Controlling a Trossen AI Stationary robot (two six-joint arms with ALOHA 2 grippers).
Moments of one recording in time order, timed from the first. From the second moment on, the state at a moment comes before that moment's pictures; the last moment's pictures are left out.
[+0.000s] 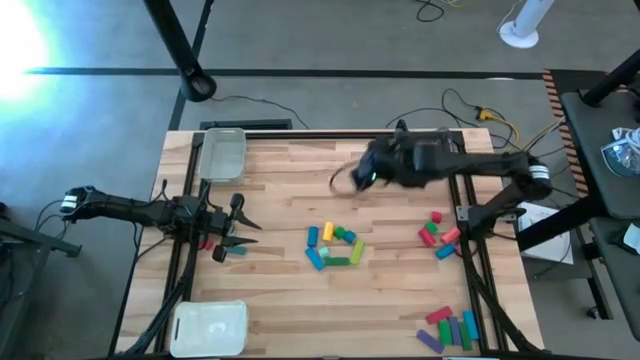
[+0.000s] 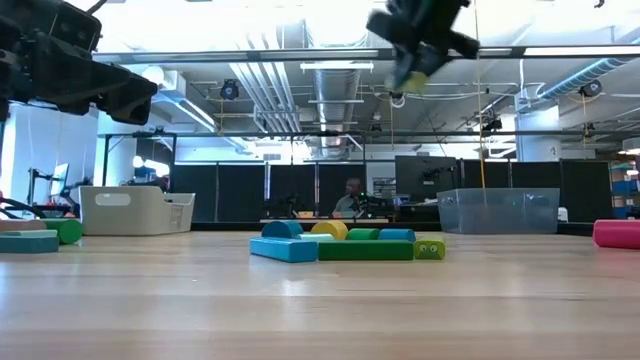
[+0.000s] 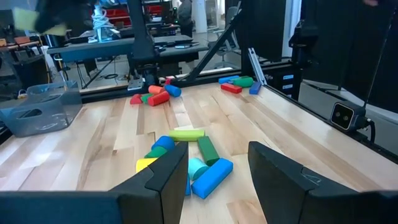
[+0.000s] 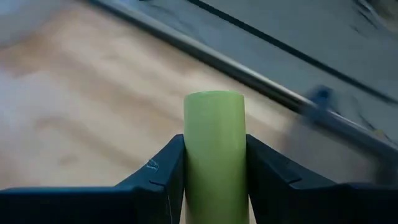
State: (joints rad) left arm -0.11 0.37 0.04 0.25 0.12 0.09; right arm -0.13 1.54 1.46 -1.04 0.63 0.77
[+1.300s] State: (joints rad) left arm -0.11 0.37 0.04 0.25 0.12 0.09; right arm -1.03 1.70 1.03 -0.65 0.12 0.67
